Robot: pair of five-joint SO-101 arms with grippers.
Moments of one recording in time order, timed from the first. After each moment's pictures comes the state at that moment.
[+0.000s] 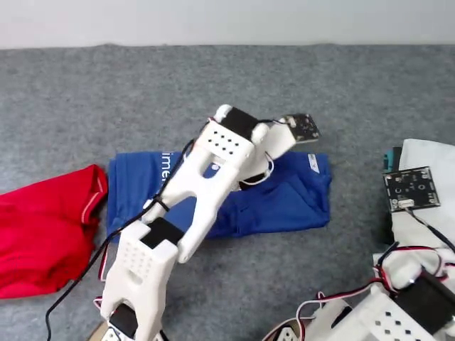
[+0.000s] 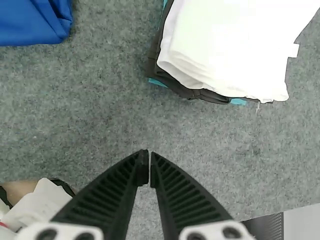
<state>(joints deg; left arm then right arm) 29.7 34.3 -33.4 98.8 -25.5 42.2 -64.0 31.4 100.5 48.4</state>
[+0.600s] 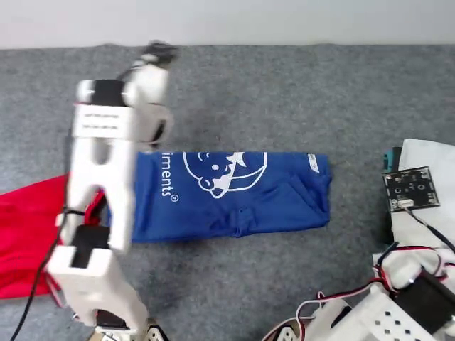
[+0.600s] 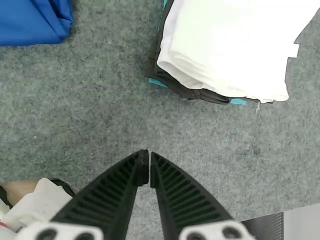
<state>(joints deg) -2.4 15.8 -23.5 98.9 -8.9 42.2 -64.0 31.4 100.5 48.4</state>
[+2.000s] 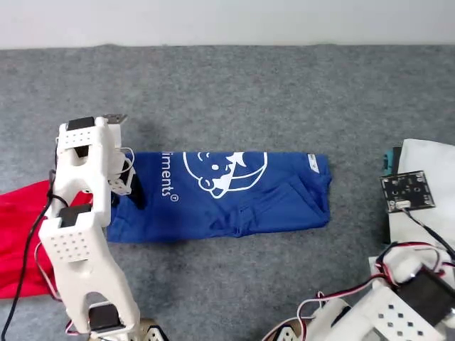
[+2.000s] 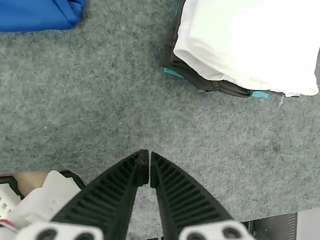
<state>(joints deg) -15.3 38.0 -9.5 90.0 -4.5 42.1 -63.6 35.7 100.5 48.4</state>
